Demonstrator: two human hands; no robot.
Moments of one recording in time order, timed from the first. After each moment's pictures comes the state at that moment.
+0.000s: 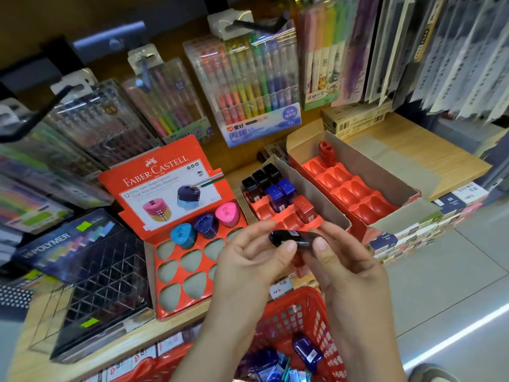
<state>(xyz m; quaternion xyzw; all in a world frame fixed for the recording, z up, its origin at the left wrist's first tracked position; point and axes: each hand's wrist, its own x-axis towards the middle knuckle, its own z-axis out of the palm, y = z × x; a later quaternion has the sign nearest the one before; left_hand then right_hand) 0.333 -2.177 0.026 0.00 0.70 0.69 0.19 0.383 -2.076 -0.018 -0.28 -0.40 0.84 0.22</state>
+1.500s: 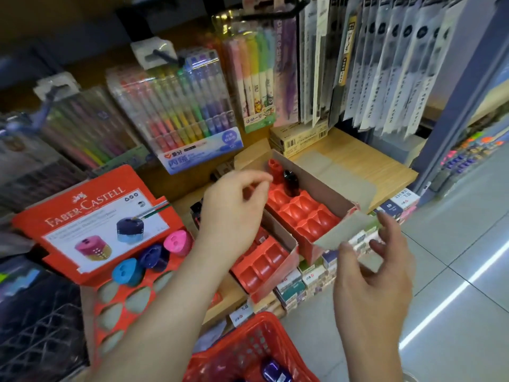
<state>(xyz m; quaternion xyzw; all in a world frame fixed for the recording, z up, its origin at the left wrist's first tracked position) 0.257 -2.090 0.049 0.27 0.89 0.36 -0.02 0.395 -2.016 -0.012 -0.43 -0.63 0.52 0.39</state>
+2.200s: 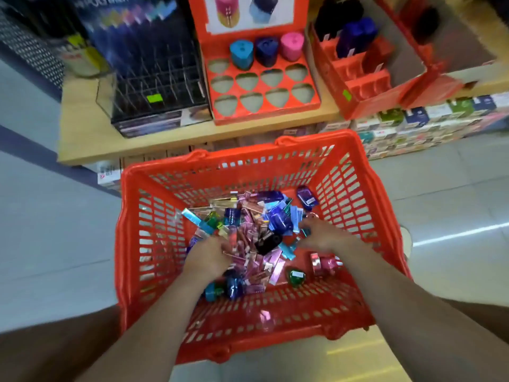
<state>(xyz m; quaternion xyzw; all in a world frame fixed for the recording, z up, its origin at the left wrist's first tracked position) 0.493 -2.407 -0.167 0.01 0.92 0.16 0.35 0.489 -2.151 -0.161 -0.12 -0.85 0.25 -0.44</state>
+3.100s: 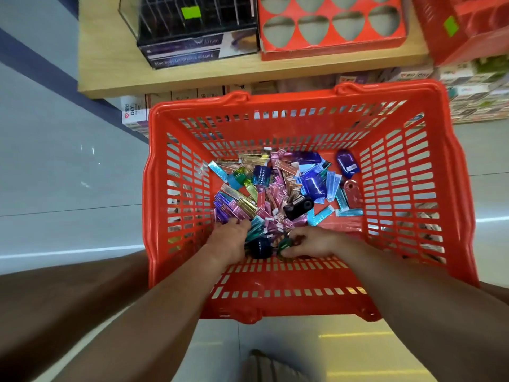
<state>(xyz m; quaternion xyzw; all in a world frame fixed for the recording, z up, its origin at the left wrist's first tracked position) 0.531 -2.434 -0.213 0.09 0.88 0.04 0.47 0.533 -2.214 -0.225 -0.04 -0.76 0.25 -0.61</state>
